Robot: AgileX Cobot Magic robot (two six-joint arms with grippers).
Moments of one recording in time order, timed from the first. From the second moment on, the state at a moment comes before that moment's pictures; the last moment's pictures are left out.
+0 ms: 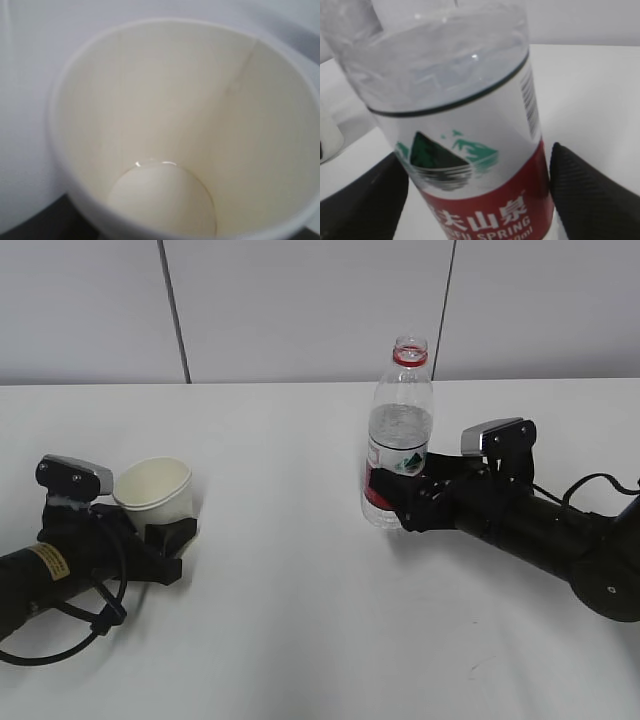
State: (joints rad) left arm -0.16 2.15 -0.57 0.42 -1.14 -0.20; right arm 0.14 2.18 -0.78 -0.55 -1.17 0.31
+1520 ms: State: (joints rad) left arm -0.16 2.15 -0.57 0.43 -1.15 -0.20; right arm 0.17 2.23 -0.89 -0.56 -1.15 0.32
